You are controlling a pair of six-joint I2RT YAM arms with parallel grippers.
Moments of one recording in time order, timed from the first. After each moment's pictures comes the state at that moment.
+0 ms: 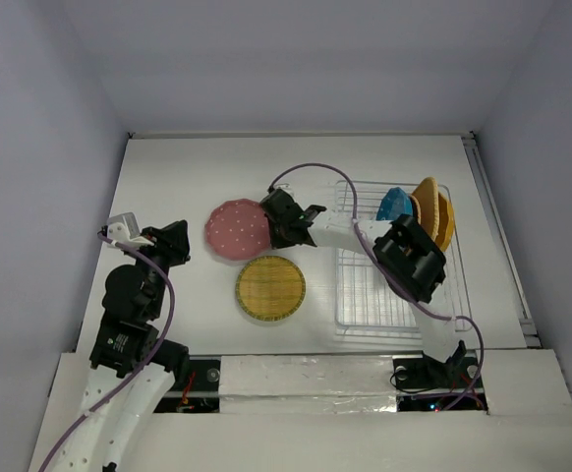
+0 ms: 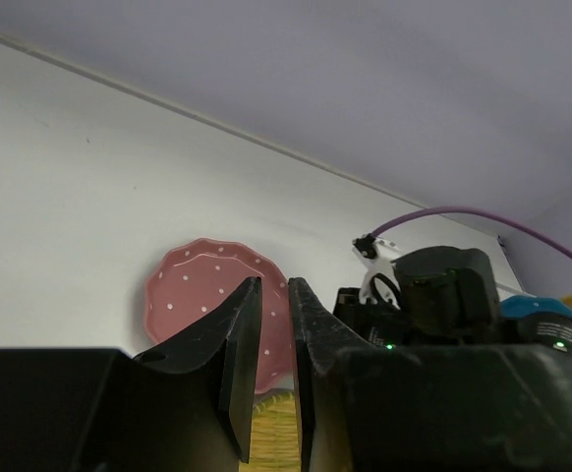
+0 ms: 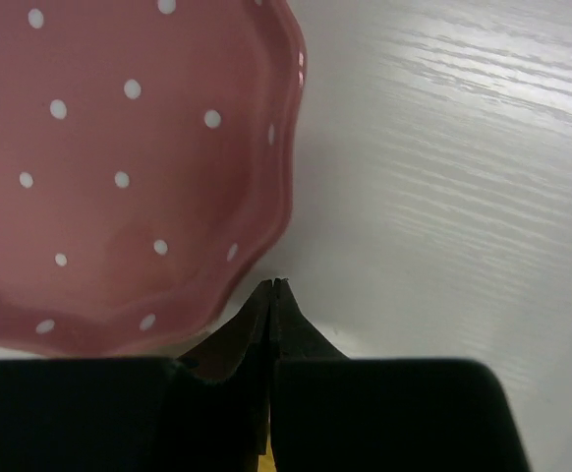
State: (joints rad) left arm -0.31 0.35 0.59 -0.22 -0.25 -0.49; right arm 0.85 2.10 1.54 -0.35 0.23 0.54
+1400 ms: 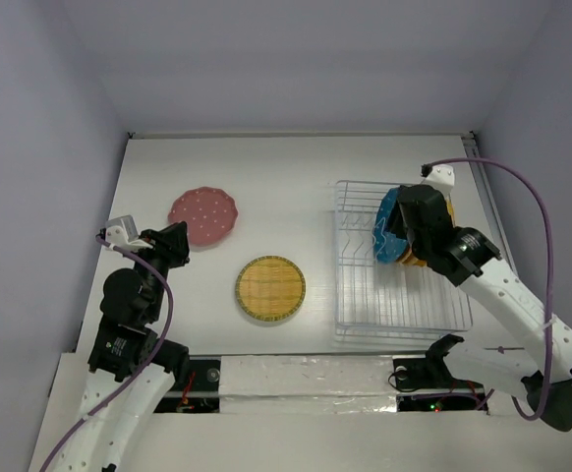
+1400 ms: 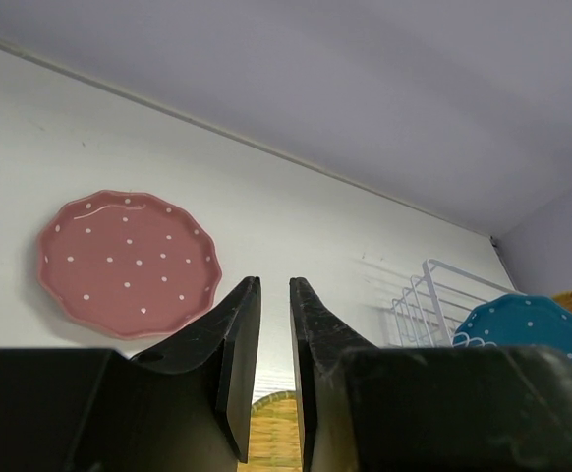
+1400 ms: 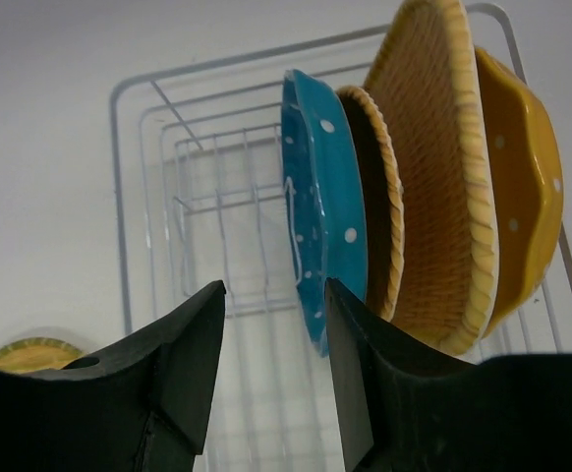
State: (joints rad) left arm -0.33 0.32 0.59 -0.23 -0.25 -0.49; right arm 0.59 1.02 1.10 -0.67 0.62 0.56
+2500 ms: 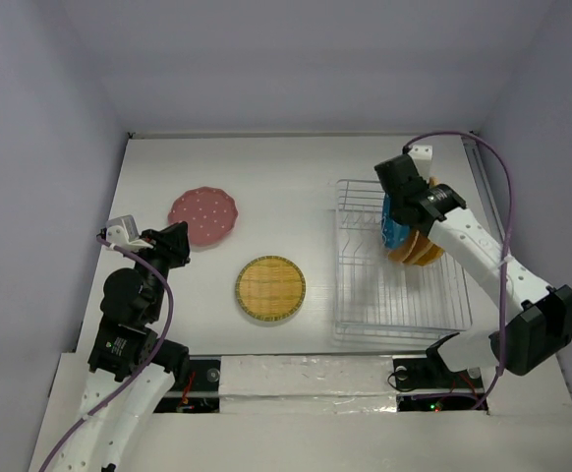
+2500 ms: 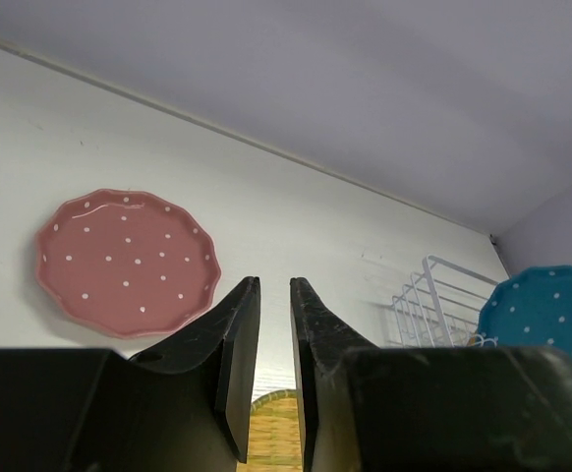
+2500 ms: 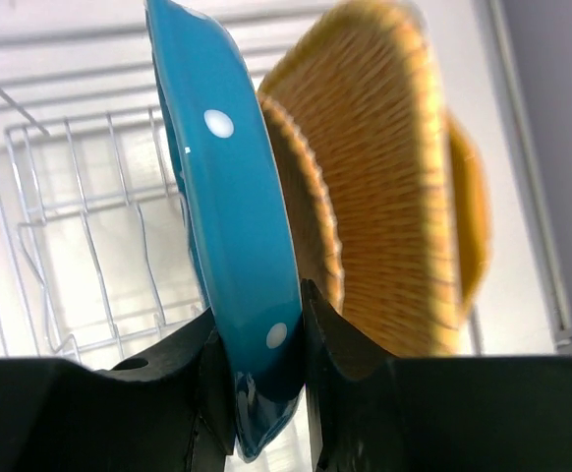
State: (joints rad) left arm -0.33 0.32 0.59 -0.23 -0.25 -0.49; right arm 0.48 1.37 1.28 -0.84 0.70 0.45
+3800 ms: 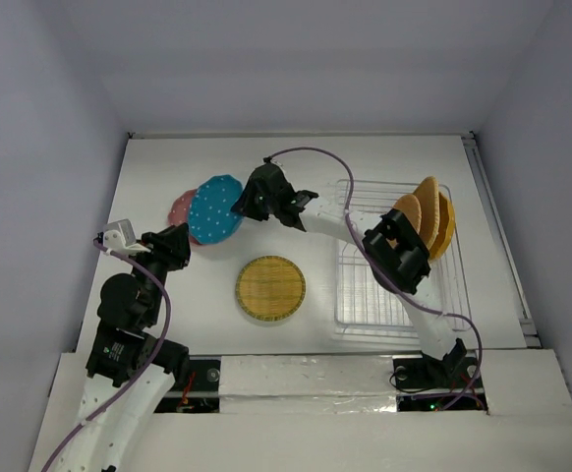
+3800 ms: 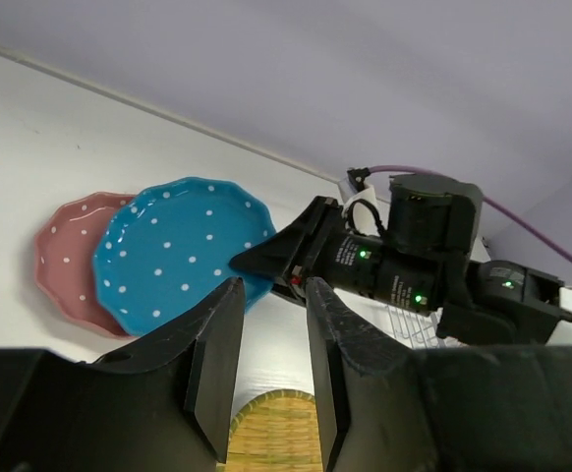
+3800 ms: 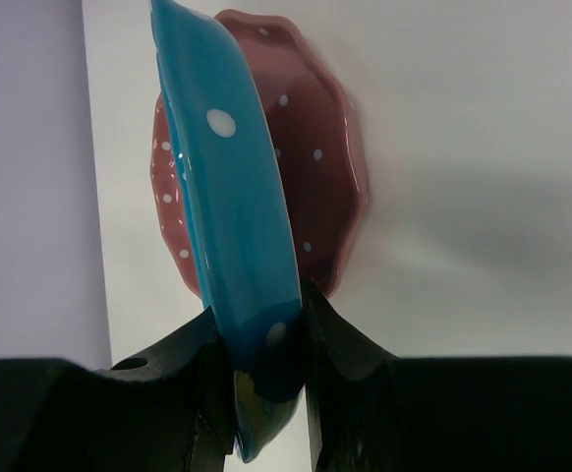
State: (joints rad) left arm -0.33 0.29 0.59 -0.25 -0.25 -0.50; right arm 0.81 2.25 1.81 -0.10 0.00 0.97
